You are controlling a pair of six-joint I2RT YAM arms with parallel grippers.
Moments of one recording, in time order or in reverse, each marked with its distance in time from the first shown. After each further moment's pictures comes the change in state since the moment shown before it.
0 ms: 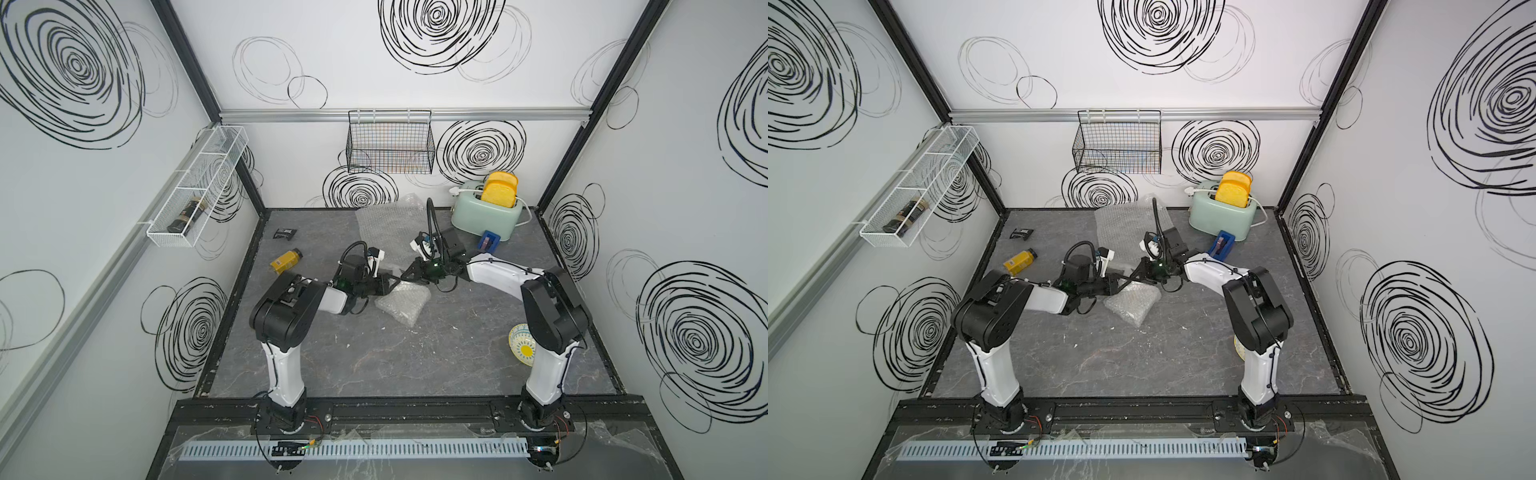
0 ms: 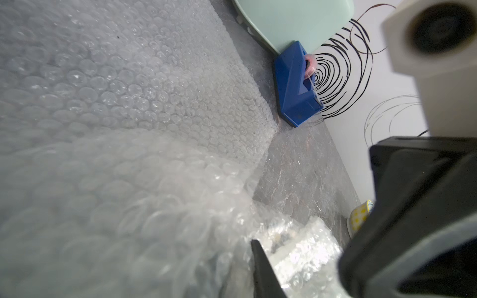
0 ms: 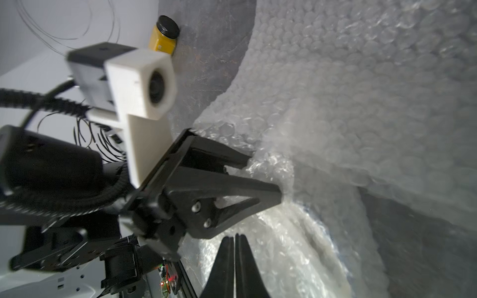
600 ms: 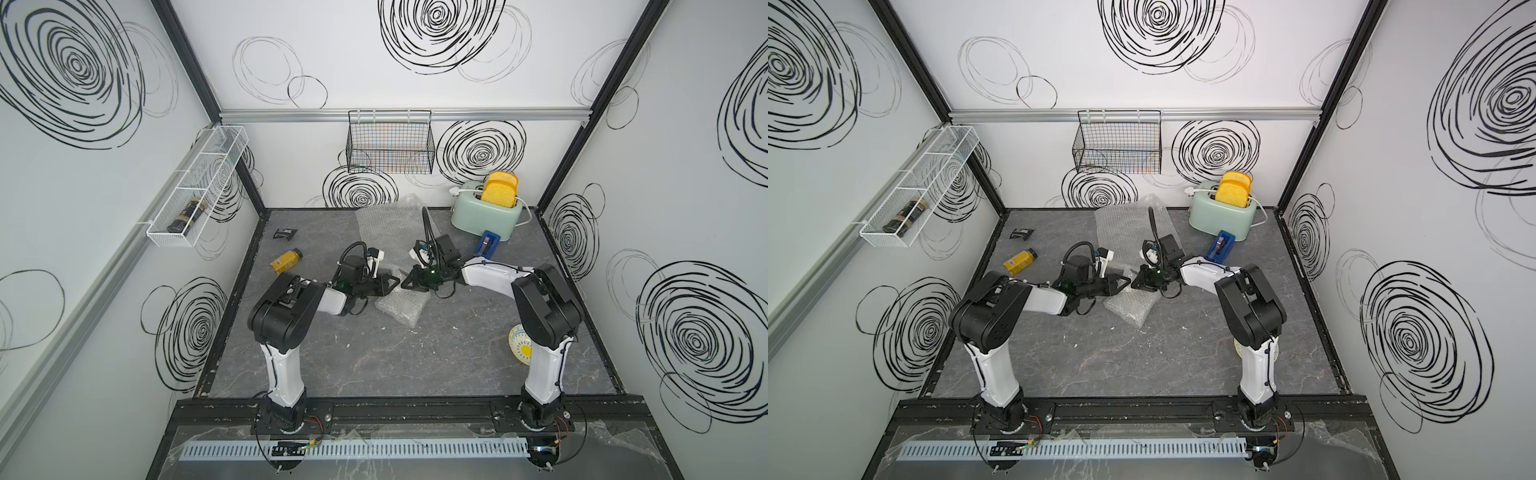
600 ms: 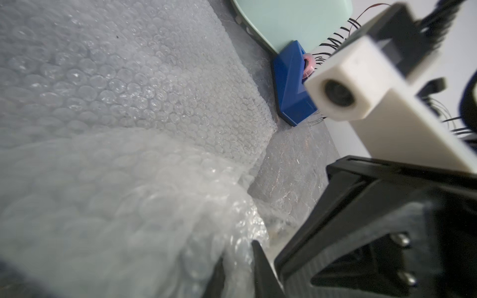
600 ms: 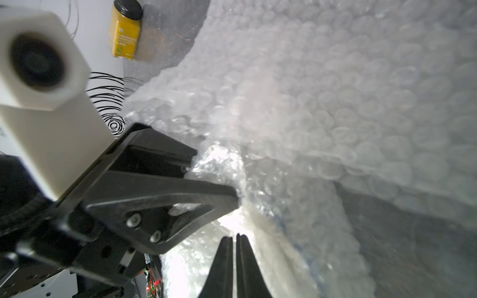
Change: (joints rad) left arm 0.000 -0.019 -0.013 0.000 -0.002 -0.003; right arm 0.010 -0.009 -0.029 -0.001 0.049 -0.005
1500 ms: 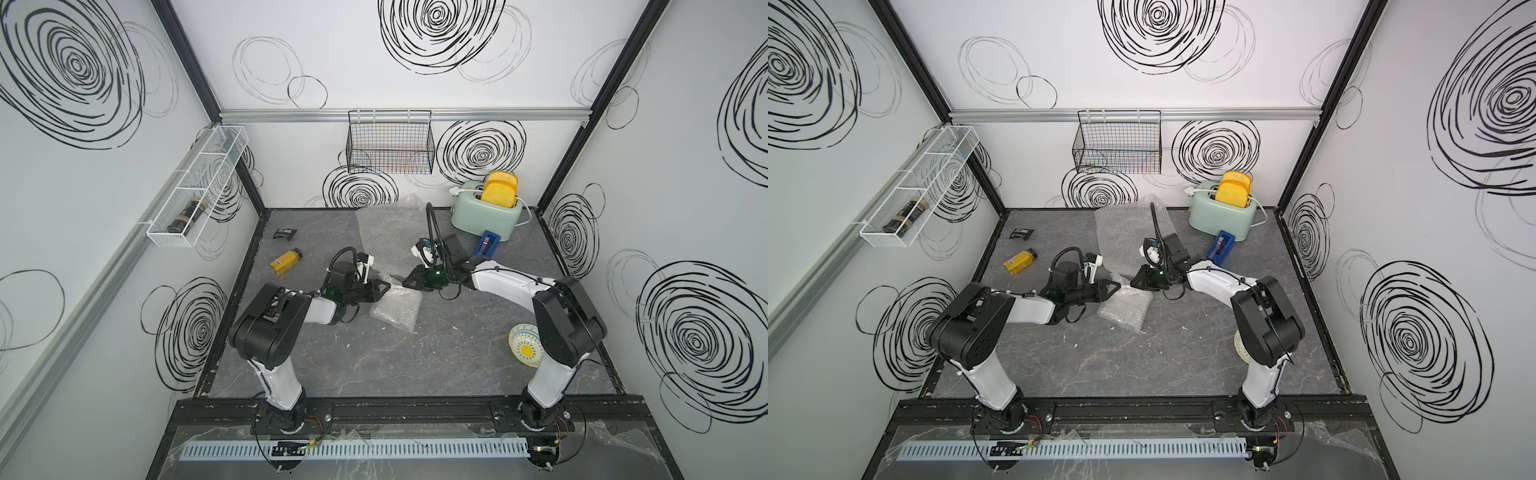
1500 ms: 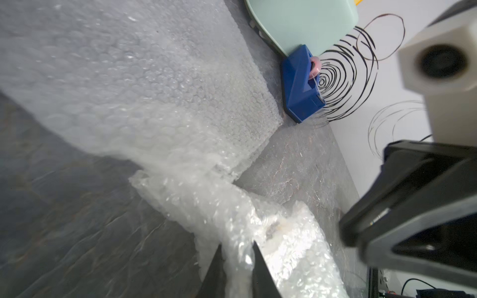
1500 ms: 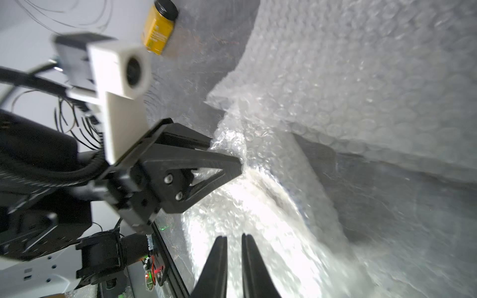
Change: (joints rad) left arm 0.050 -0.162 -0.163 -0.031 -0.032 -0.027; right arm 0.000 -0.164 -0.091 0.003 0.006 -0.042
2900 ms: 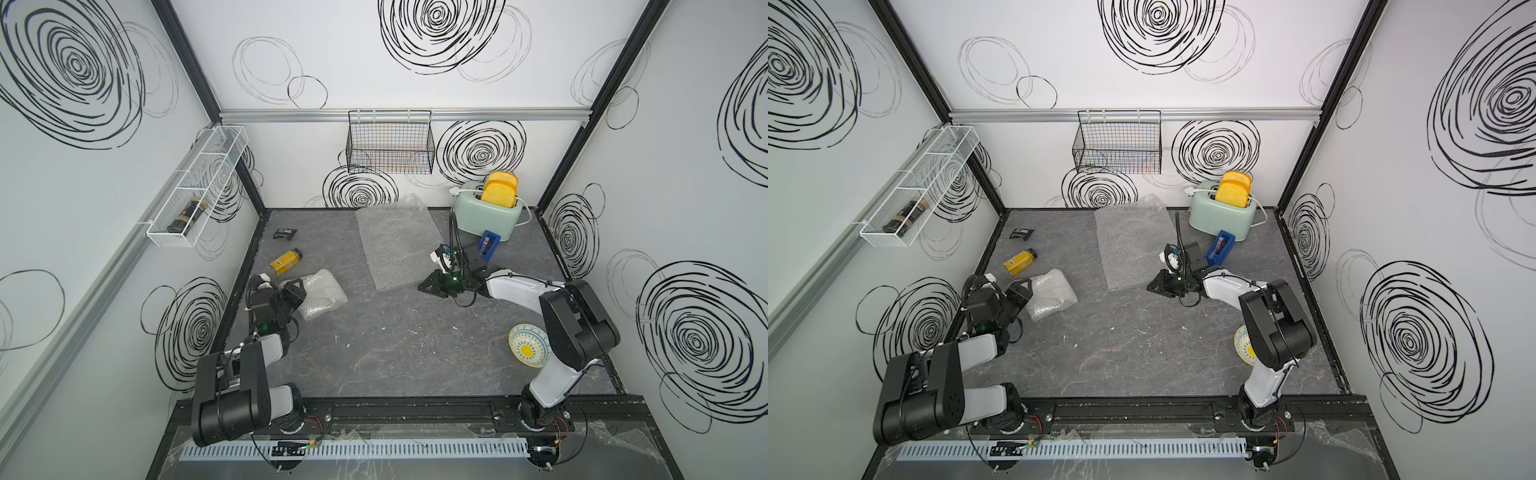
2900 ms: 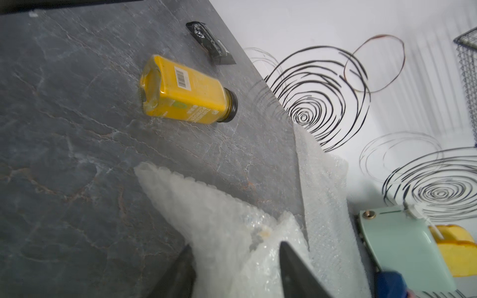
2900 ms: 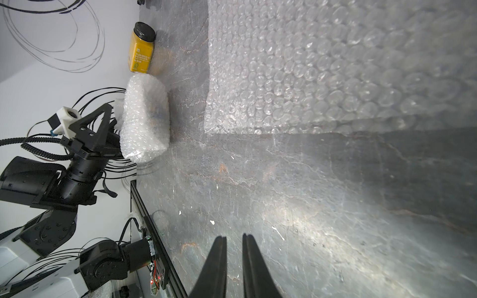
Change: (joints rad) left arm 0.637 -0.433 -0.358 0.054 -0.280 -0.188; right arm -0.094 -0.014 -0.171 0.118 -0.054 0.050
